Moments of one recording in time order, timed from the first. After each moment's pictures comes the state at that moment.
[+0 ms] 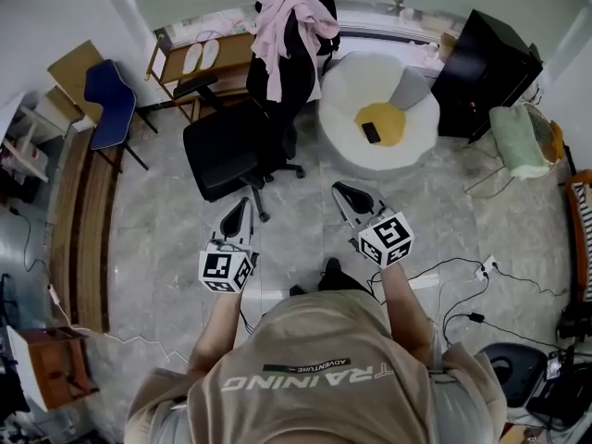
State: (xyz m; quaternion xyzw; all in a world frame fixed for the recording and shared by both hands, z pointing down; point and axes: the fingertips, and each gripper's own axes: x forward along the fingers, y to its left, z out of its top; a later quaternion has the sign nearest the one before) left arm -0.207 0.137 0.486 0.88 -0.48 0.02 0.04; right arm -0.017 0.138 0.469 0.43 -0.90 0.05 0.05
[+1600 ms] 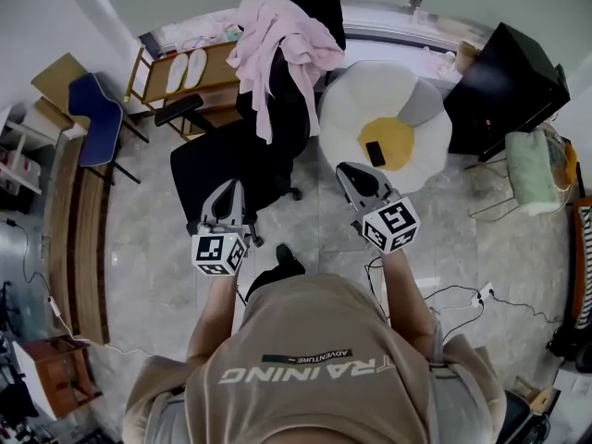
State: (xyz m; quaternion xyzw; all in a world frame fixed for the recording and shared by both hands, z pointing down) left arm -0.162 -0.134 0.495 0.86 -0.51 0.02 0.05; right arm 0.056 -0.131 0.469 0.43 -0.90 0.05 0.03
